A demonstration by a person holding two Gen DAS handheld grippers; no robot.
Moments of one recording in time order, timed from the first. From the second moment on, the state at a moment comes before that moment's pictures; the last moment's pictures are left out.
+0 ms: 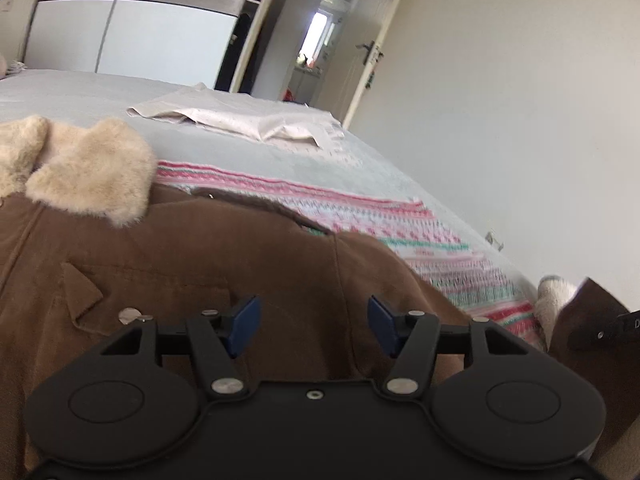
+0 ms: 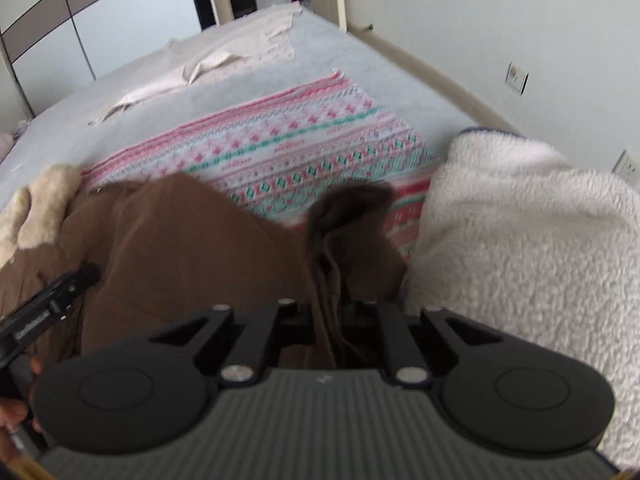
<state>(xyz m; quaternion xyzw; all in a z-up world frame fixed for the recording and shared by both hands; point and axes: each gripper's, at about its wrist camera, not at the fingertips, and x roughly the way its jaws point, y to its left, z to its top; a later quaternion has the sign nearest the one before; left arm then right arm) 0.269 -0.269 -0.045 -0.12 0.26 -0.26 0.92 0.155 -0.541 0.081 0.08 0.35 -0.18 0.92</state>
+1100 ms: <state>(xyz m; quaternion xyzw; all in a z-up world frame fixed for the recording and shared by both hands) 0.242 -0.179 0.003 -0.10 0.31 -0.34 0.88 0.180 -0.362 0.287 -0.02 0.20 -0.09 0.98</state>
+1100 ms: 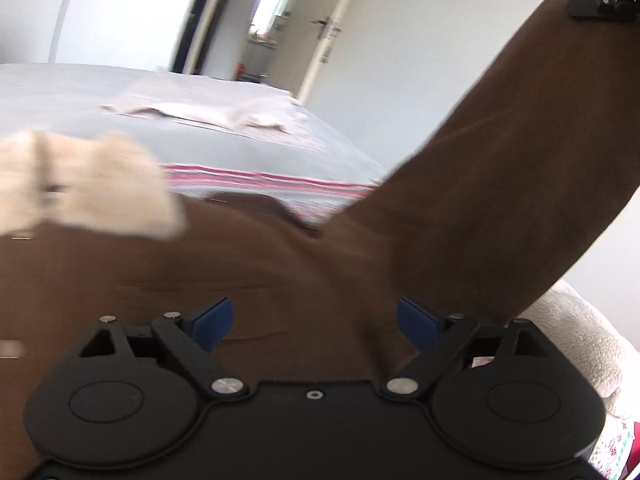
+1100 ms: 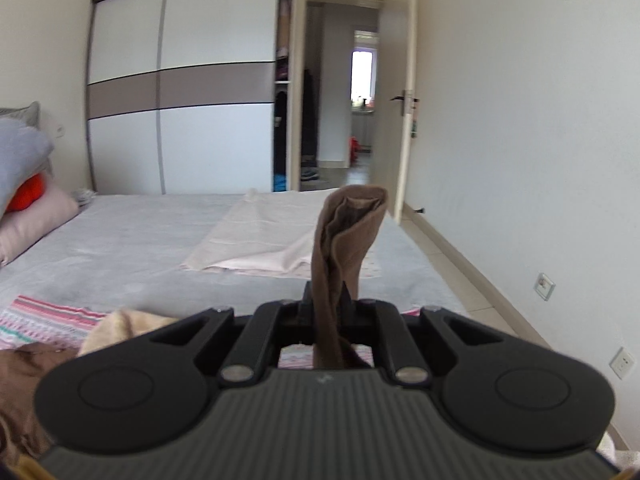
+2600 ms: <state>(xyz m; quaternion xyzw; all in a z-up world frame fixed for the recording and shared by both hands) 0.273 -0.034 -0.014 -0.16 0.22 -0.22 0.94 0.172 -0.411 0.014 0.07 0.37 -0.04 0.93</state>
